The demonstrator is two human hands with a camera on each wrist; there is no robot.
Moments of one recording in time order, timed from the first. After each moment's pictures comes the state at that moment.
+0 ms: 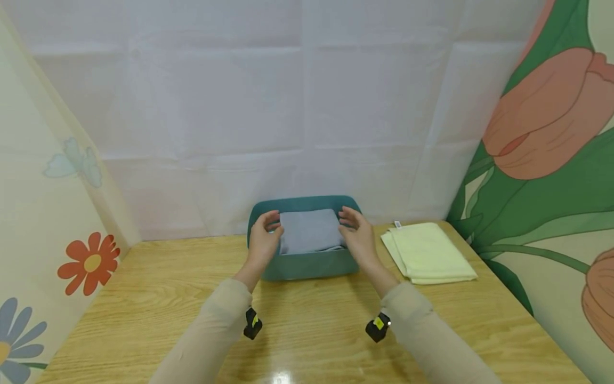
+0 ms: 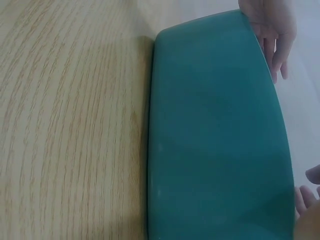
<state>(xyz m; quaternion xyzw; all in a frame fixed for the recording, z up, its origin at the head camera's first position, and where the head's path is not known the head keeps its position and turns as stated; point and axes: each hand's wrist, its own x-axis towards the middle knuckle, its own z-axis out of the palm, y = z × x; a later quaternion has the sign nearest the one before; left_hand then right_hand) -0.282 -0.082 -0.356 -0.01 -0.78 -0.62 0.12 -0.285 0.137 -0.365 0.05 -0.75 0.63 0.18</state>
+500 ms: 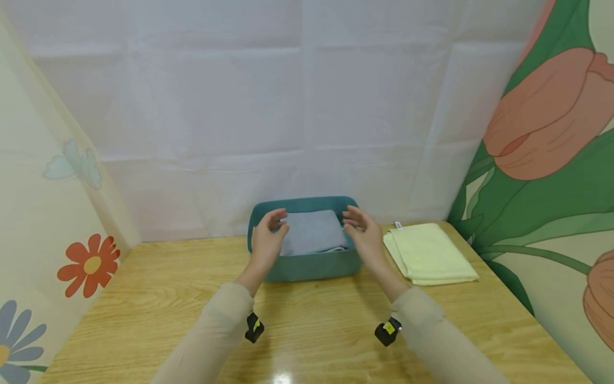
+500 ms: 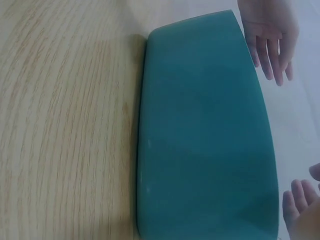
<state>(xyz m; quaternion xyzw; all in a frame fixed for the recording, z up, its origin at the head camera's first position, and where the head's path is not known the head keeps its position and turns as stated) -0.275 -0.074 -0.350 -0.04 -0.78 -0.61 0.14 -0.274 0.147 -0.355 0.06 -0.74 0.65 0.17</state>
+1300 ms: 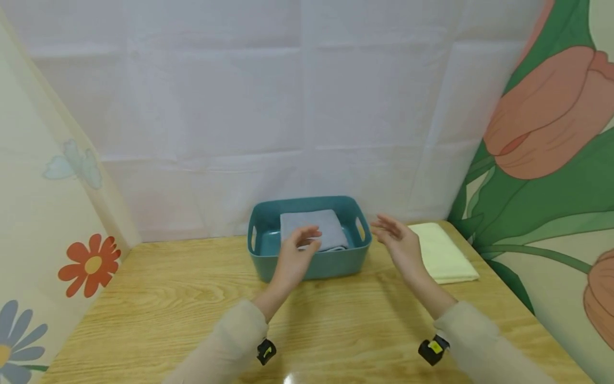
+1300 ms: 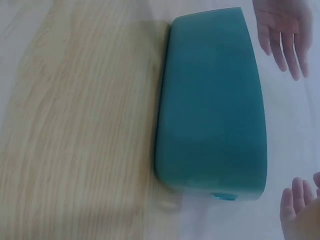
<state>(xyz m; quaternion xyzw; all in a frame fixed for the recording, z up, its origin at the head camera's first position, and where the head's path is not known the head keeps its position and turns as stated) -0.233 -0.027 -0.352 -0.12 -0.76 -0.63 0.09 -0.244 0.206 -0.350 0.03 -0.75 0.64 0.15</state>
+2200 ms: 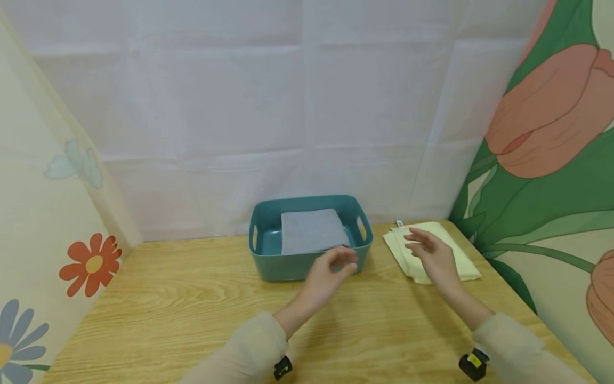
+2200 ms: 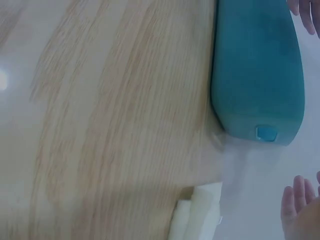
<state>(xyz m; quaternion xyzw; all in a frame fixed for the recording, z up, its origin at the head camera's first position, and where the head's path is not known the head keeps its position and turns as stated) -0.205 0.010 -0.367 -0.20 -0.76 -0.61 -0.01 -0.230 0.270 -0.379 0.02 -0.83 0.53 0.20</state>
